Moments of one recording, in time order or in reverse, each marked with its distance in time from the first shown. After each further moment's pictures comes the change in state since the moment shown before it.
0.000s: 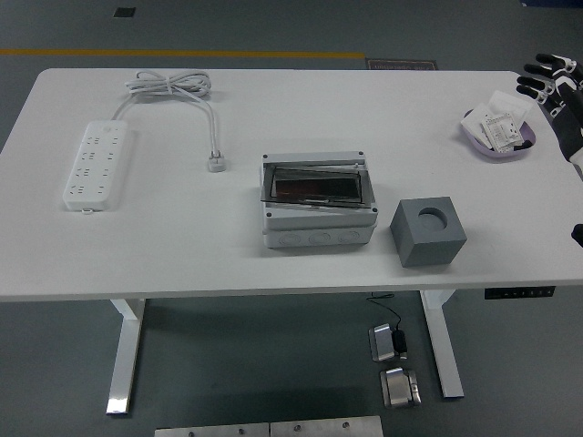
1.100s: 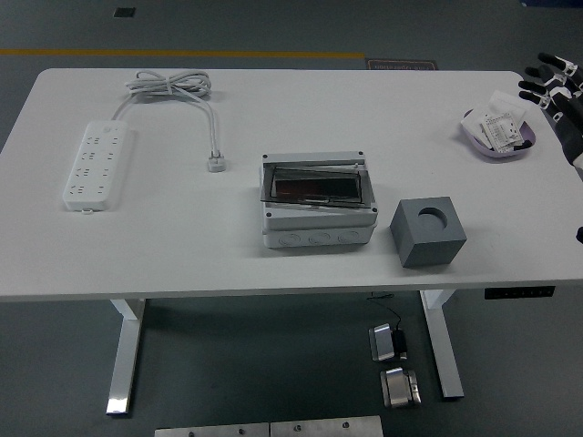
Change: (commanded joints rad) left arm 0.000 0.000 -0.012 0.000 0.009 0.002 0.003; right arm -0.003 -0.002 0.018 -0.012 -0.064 0.015 -0.019
